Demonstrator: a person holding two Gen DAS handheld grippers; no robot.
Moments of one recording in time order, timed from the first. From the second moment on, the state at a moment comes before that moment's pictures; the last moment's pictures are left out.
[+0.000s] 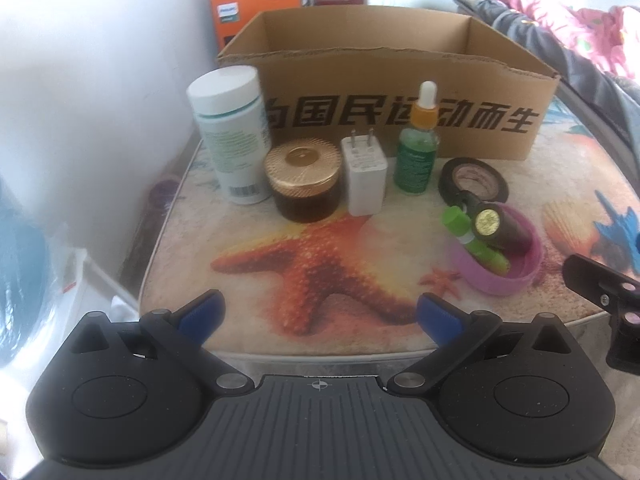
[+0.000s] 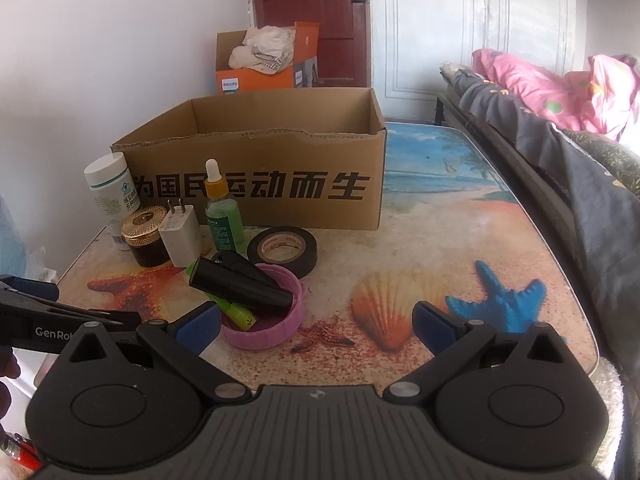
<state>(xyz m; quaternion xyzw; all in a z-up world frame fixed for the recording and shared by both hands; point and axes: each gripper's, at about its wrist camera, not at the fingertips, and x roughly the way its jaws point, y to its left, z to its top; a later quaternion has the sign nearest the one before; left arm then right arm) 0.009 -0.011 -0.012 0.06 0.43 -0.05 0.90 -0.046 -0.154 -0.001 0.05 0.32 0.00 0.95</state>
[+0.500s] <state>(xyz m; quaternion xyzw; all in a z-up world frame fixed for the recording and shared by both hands) 0.019 -0.031 -0.005 0.03 0.35 -0.21 0.91 -0.019 -0.201 0.001 0.11 0.27 0.10 0.95</state>
